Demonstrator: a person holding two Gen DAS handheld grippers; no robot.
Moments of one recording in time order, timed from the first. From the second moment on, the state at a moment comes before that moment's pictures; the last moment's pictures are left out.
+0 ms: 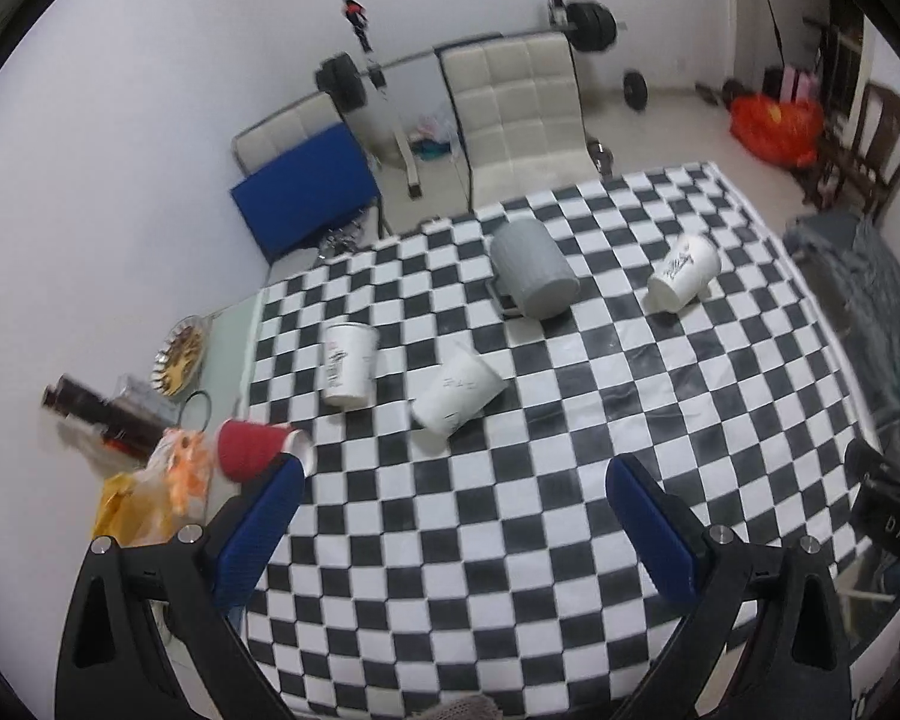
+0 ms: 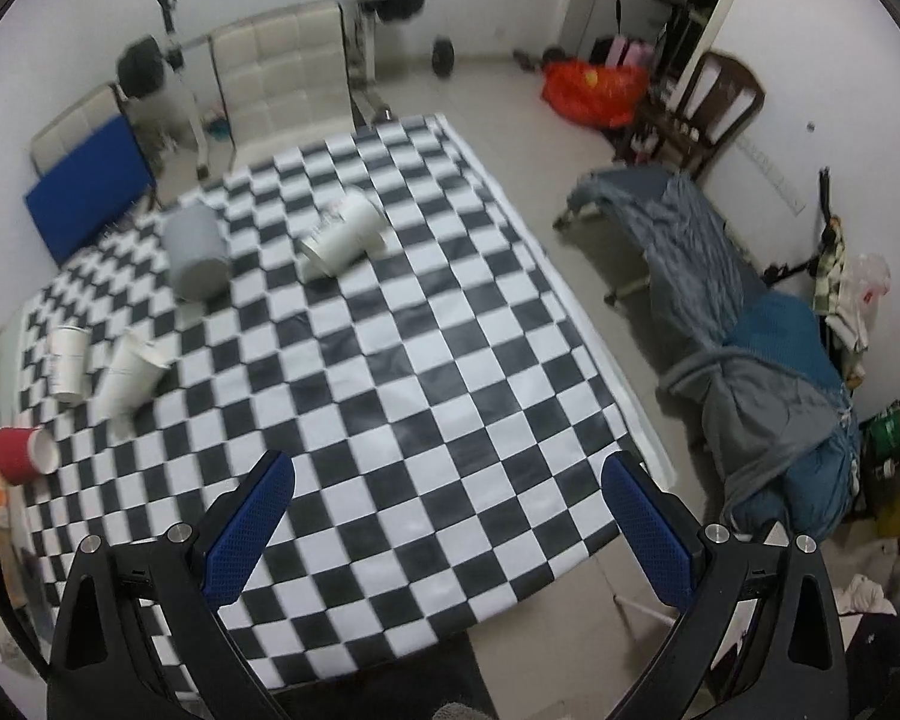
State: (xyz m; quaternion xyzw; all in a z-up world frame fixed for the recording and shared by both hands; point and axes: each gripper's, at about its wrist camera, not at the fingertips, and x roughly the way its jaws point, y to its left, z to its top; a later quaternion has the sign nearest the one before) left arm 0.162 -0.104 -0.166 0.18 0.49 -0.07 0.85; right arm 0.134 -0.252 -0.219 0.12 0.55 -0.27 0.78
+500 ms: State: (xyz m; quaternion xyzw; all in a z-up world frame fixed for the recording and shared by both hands) left arm 0.292 -0.271 -0.272 0.31 0.52 -0.15 0.78; right arm 0.244 -0.390 -0.361 0.16 0.63 -0.26 0.71
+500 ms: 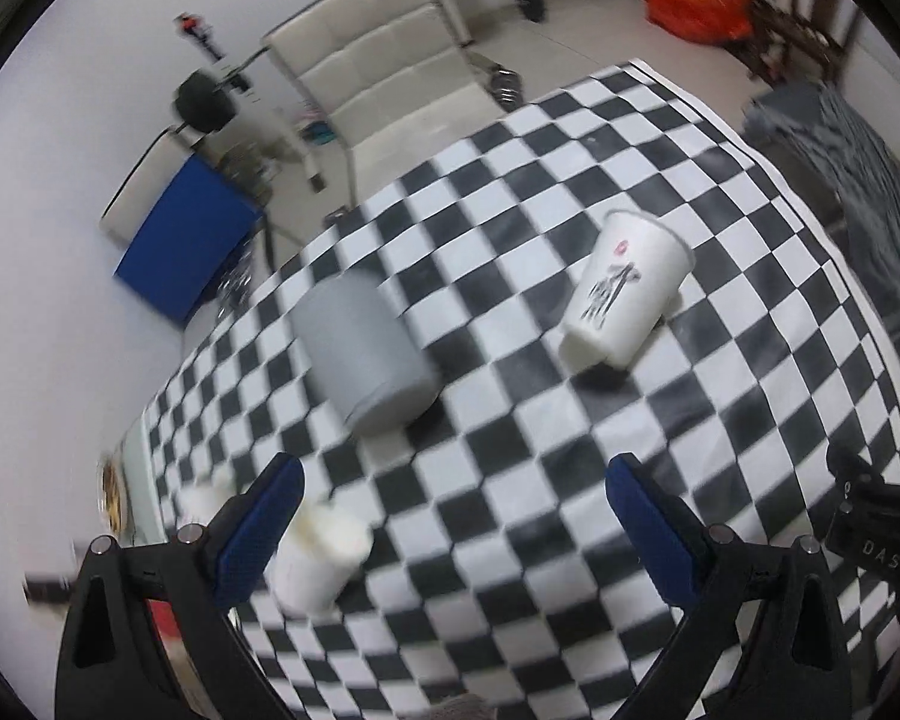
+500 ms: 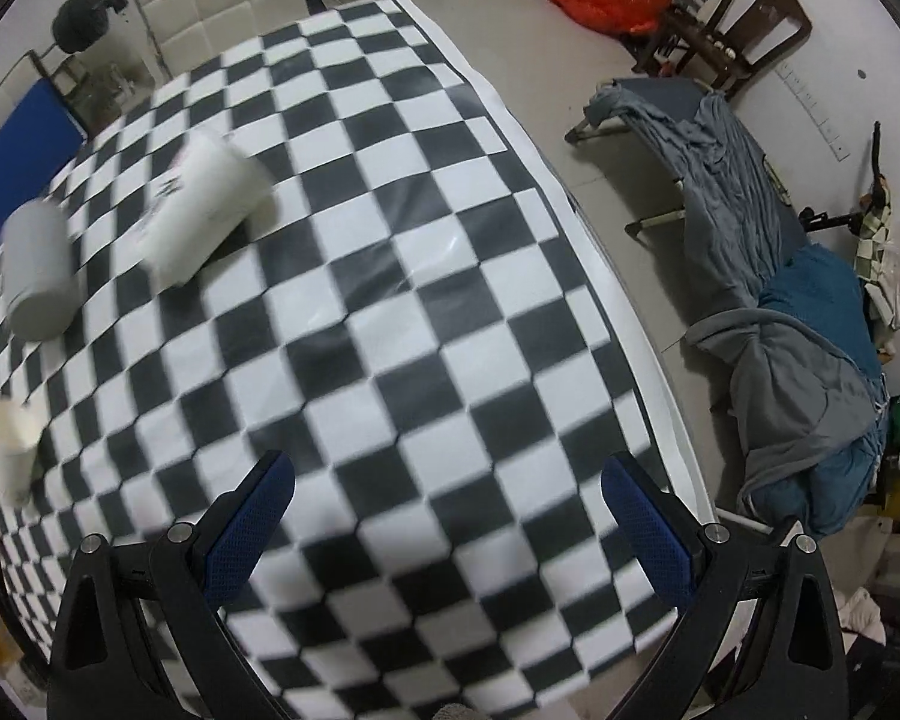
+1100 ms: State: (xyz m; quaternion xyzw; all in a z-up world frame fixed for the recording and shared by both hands) left arm 0.351 -0.364 -0.371 0.37 0.58 -0.28 0.67; right arm 0.290 -0.474 -0.422 0.21 0.66 -0.25 0.68
